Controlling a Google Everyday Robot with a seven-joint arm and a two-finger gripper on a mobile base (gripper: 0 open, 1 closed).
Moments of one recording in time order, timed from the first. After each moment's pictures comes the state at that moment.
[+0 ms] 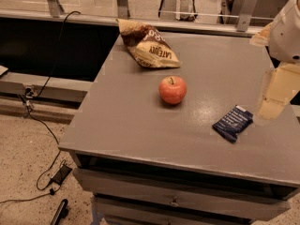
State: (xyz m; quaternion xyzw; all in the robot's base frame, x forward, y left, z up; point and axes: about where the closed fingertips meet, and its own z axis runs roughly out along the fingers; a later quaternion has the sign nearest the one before) arm 0.438 -0.216 0.978 -0.60 0.78 -0.04 0.16
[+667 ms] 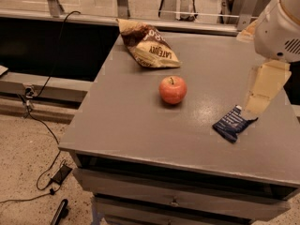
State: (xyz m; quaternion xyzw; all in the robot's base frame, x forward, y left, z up) arm 0.454 -0.199 0.977 -0.62 0.76 -0.04 0.17
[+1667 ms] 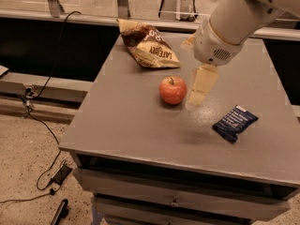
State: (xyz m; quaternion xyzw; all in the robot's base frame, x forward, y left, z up) arm 0.531 -0.106 0.919 -0.68 0.70 0.05 0.22
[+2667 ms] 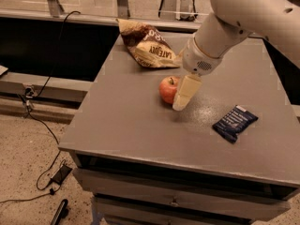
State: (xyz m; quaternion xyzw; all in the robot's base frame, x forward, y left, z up) arm 0.573 -0.096 0.863 -0.66 0.72 0.06 0.21
